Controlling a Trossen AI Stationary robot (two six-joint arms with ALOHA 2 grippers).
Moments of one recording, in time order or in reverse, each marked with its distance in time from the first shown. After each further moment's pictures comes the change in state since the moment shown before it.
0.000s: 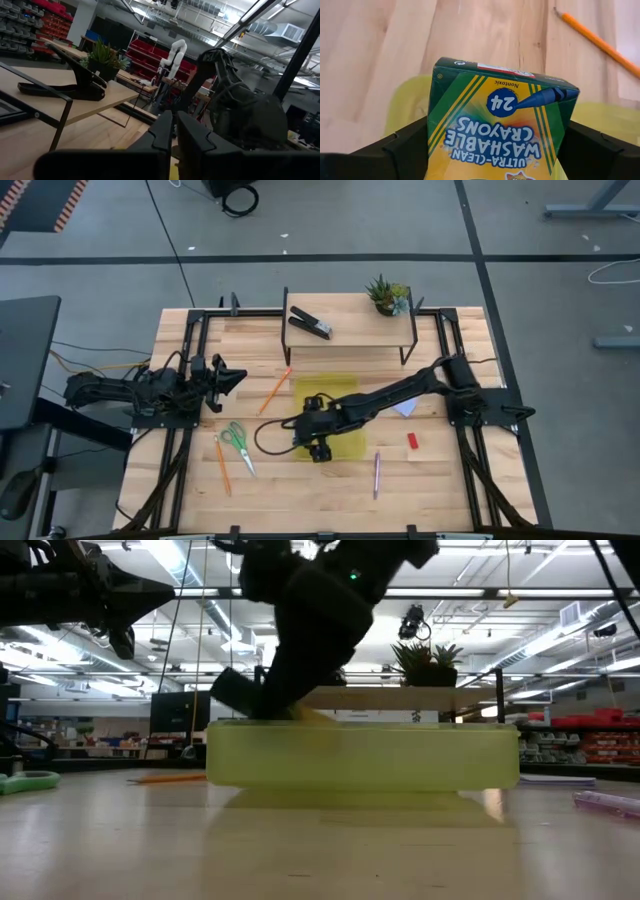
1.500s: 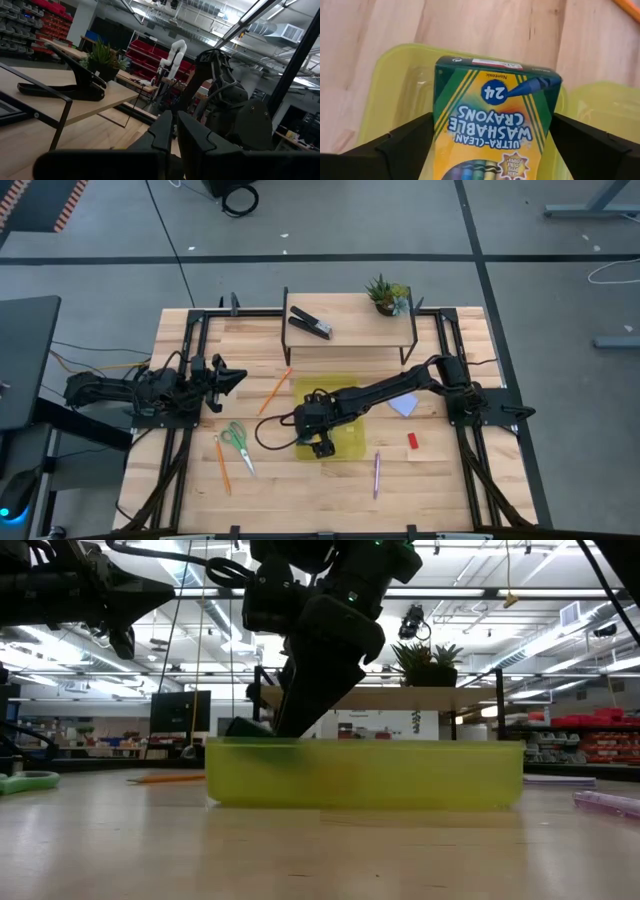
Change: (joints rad) left arm 0.000 0.002 0.000 0.004 0.000 0.000; right arm -0.051 0.036 0.044 -0.120 -0.112 -0.058
